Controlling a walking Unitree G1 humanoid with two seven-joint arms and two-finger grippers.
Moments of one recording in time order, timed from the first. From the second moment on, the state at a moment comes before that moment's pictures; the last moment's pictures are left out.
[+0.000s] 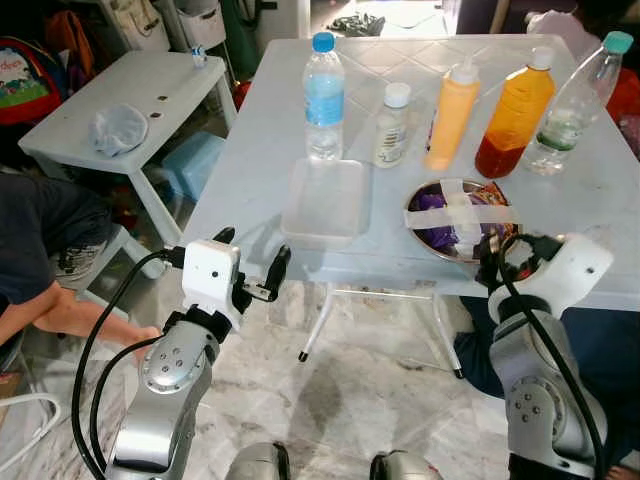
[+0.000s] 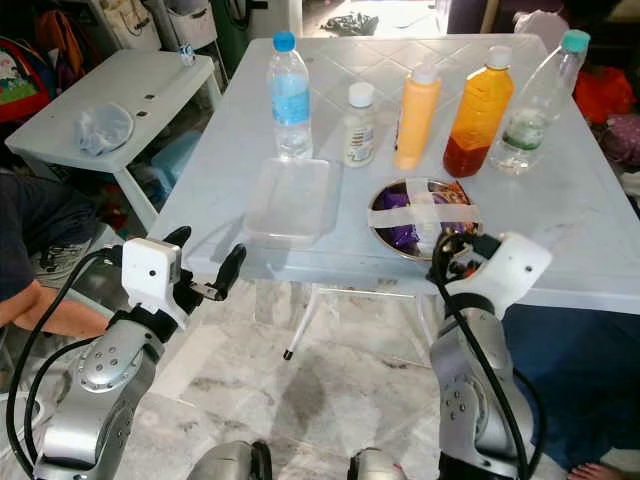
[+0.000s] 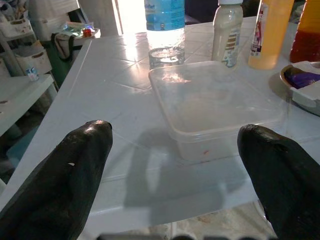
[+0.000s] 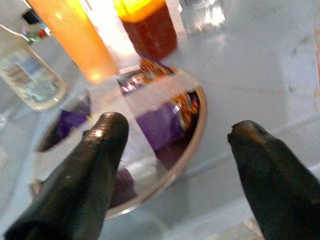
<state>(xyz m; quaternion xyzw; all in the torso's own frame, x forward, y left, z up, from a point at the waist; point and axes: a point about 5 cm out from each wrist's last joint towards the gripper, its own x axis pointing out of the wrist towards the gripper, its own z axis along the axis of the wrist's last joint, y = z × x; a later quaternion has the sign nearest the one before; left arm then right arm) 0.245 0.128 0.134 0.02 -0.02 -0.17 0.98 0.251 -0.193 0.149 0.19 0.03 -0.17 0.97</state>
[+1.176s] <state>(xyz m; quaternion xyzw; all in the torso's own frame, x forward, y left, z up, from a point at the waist) 0.246 0.125 0.135 0.02 -0.03 -0.18 0.98 0.283 -0.183 0.128 0.33 0.13 -0.15 0.92</state>
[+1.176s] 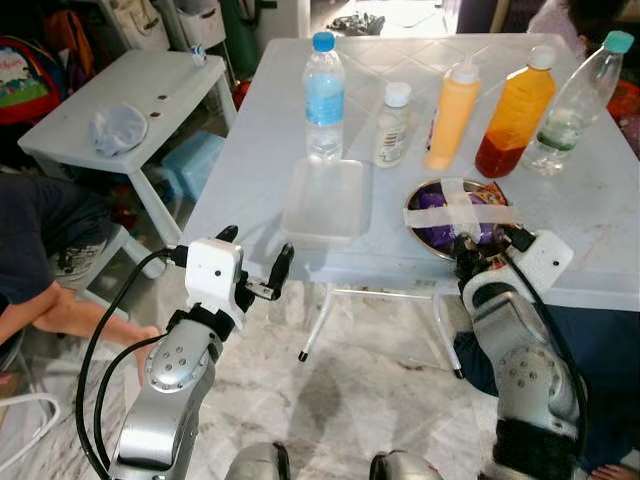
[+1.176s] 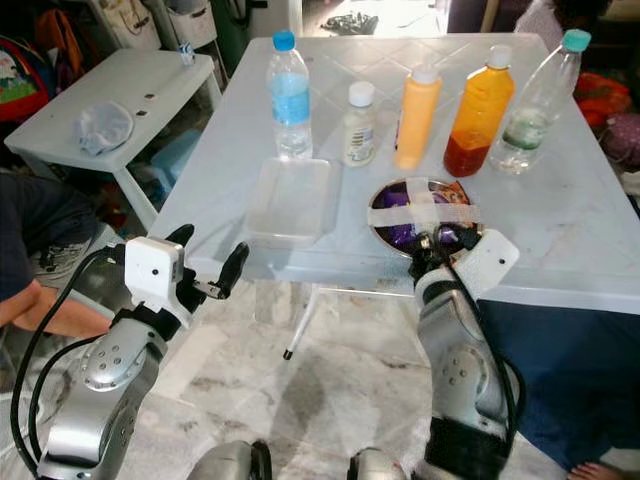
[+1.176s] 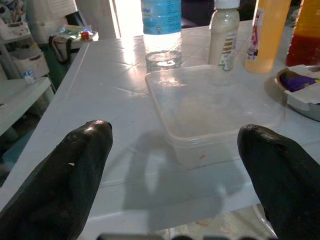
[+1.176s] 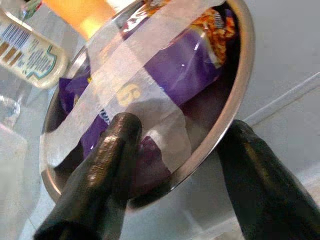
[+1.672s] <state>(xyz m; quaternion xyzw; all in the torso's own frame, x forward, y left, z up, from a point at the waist) 0.246 0.125 0.135 0.02 -0.03 -0.18 0.98 0.288 -0.199 0.128 0.38 0.13 -0.19 0.90</state>
